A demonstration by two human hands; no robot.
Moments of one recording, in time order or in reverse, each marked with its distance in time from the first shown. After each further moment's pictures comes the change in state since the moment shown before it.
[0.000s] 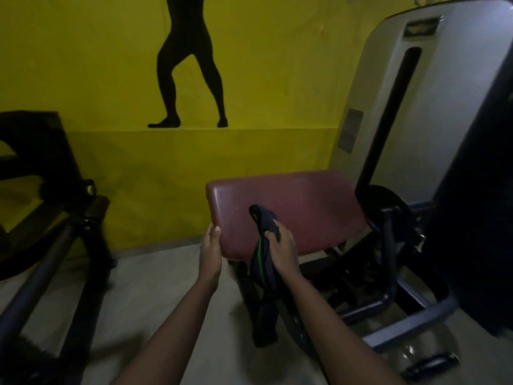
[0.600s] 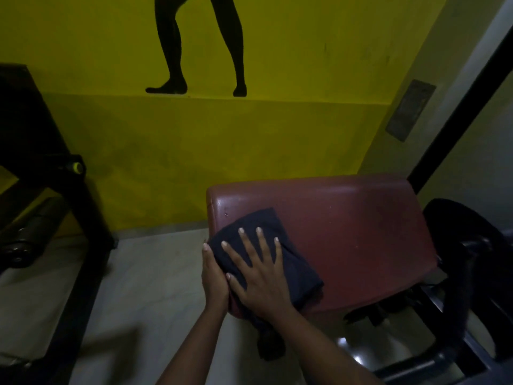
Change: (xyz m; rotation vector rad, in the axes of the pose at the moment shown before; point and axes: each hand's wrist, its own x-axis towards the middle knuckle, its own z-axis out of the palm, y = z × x) left_hand 0.170 -0.098 0.042 -0.235 0.218 -0.188; right_hand 0.124 0.072 0.119 -0.827 -0.038 -0.790
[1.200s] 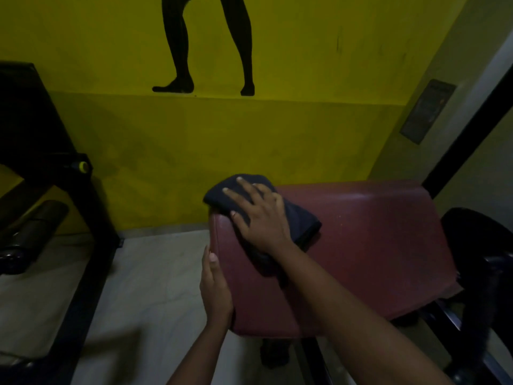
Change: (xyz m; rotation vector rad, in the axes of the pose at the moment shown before) left_hand 0.000 0.001 0.007 0.251 0.121 0.228; right_hand 0.124 0.045 -0.006 0.143 0.002 -0.015
